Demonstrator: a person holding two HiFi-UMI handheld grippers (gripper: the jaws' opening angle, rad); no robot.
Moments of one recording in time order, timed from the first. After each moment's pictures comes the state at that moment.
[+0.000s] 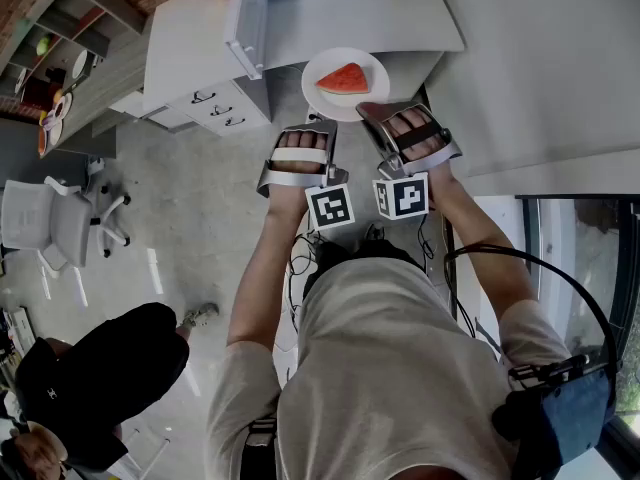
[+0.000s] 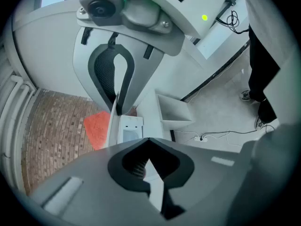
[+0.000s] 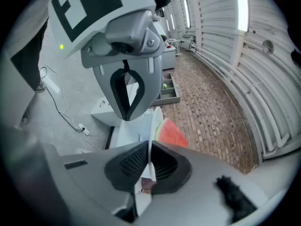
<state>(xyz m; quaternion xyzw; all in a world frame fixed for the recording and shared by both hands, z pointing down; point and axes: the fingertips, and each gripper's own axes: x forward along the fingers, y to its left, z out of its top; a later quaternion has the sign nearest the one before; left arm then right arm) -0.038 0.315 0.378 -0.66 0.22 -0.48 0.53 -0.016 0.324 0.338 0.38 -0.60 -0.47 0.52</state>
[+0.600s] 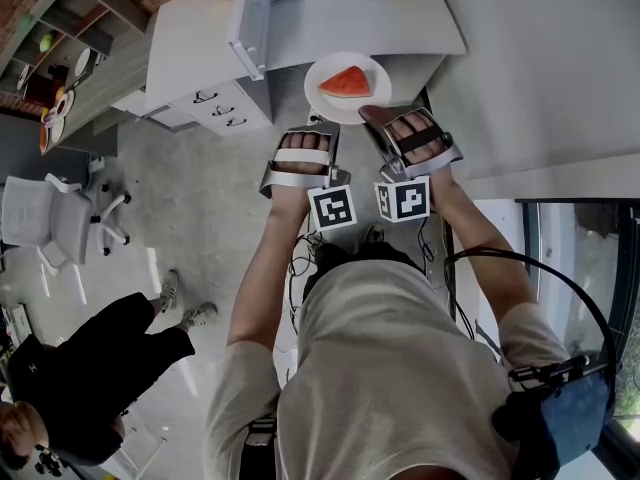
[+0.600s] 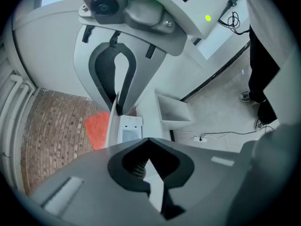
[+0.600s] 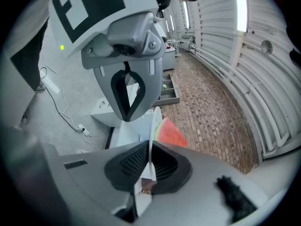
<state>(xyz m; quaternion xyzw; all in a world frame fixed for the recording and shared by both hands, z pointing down) -0.037 0.317 0.379 -0.67 0.22 -0.48 0.52 -0.016 0.326 0.338 0.38 -0.60 -0.47 0.52</state>
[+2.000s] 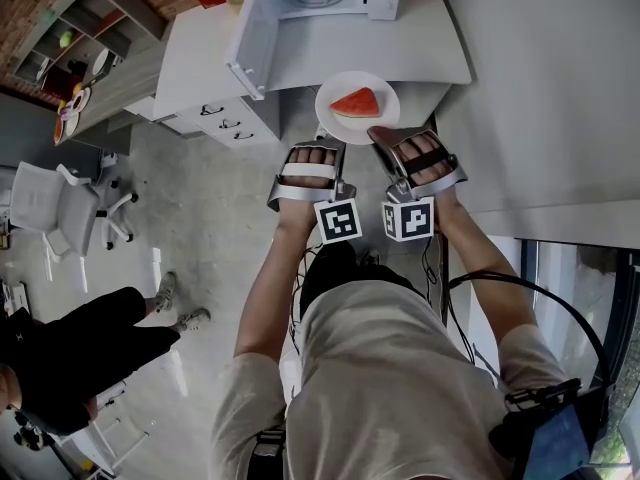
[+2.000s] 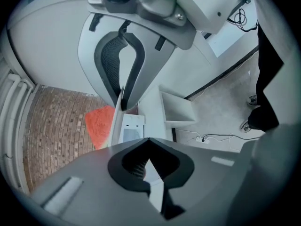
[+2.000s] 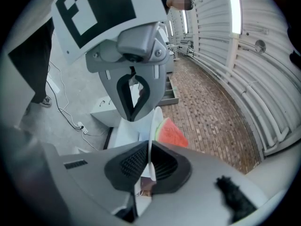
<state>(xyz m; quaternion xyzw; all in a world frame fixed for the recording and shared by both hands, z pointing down) 0.019 0.301 0.381 -0.65 0.25 -0.51 0.50 0.044 0.318 0.342 0.37 -0.61 -0.49 0.50</state>
